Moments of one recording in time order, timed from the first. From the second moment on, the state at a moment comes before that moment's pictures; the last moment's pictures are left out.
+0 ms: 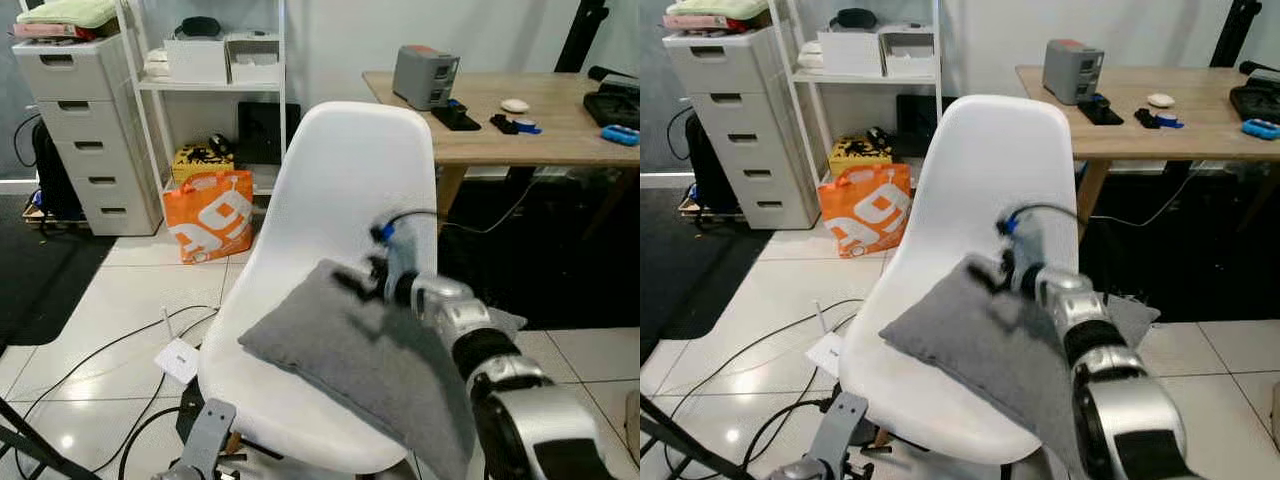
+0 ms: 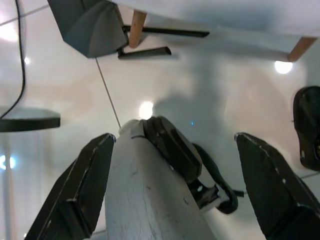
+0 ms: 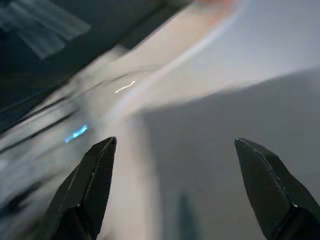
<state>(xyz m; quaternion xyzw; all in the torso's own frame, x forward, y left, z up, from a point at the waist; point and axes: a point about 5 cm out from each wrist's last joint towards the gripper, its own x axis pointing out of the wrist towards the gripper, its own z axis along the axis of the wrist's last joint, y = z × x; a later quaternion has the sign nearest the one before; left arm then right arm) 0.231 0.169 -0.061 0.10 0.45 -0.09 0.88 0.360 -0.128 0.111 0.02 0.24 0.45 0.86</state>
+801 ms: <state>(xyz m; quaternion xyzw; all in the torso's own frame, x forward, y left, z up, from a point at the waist) 0.225 0.165 -0.065 0.10 0.45 -0.09 0.88 0.320 -0.207 0.082 -0.13 0.48 0.43 0.75</state>
